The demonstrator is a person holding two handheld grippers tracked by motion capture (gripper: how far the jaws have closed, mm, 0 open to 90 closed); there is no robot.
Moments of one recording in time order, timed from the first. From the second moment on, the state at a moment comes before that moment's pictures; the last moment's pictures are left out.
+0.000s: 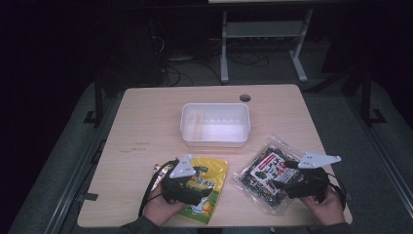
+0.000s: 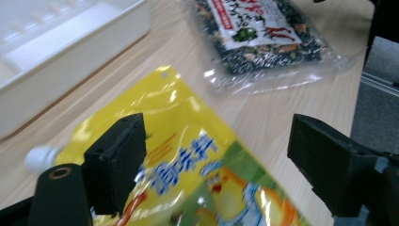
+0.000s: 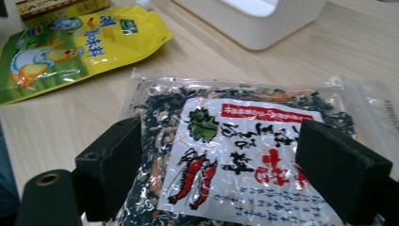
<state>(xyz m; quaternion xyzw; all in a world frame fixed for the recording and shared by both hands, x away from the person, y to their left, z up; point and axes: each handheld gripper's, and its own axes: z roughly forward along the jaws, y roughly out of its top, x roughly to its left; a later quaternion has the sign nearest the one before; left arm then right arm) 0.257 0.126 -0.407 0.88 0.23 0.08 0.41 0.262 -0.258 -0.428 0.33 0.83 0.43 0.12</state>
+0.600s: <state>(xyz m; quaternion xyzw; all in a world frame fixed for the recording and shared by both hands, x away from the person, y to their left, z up) 0.283 0.031 -0.399 0.91 0.19 0.03 0.37 0.310 -0.314 -0.415 0.45 0.80 0.39 0.10</state>
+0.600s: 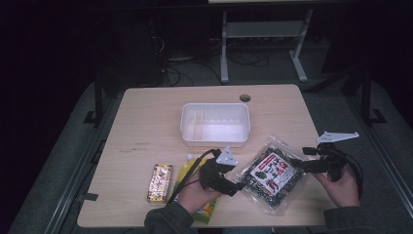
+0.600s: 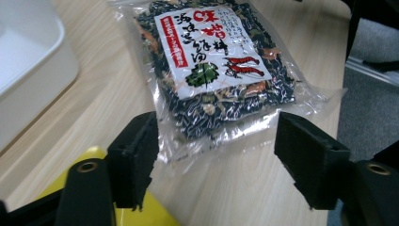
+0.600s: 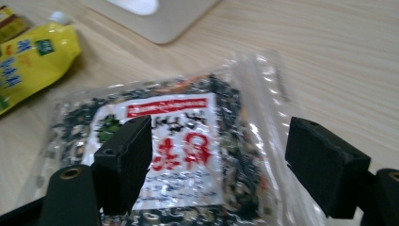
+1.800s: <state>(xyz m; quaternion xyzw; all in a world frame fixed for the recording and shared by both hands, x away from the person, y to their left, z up) 0.310 -0.026 -0.439 0.94 0.22 0.01 0.27 0.321 -0.374 -0.451 0.58 0.75 0.32 0.05</state>
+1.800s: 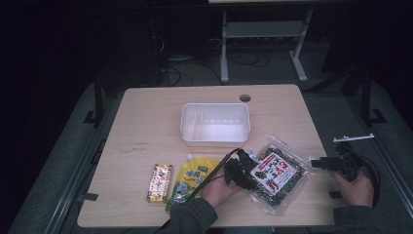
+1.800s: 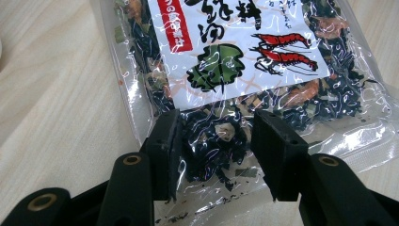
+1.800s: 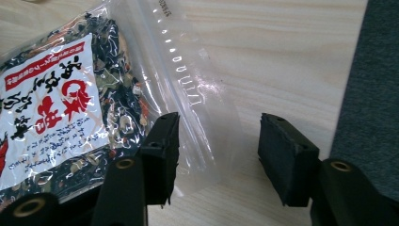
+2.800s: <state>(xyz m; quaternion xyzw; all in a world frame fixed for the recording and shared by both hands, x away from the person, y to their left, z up) 0.323 -0.016 -0.435 0.92 0.26 -0.01 0.31 0.297 -0.358 -0.397 0.56 0.76 0.32 0.09</state>
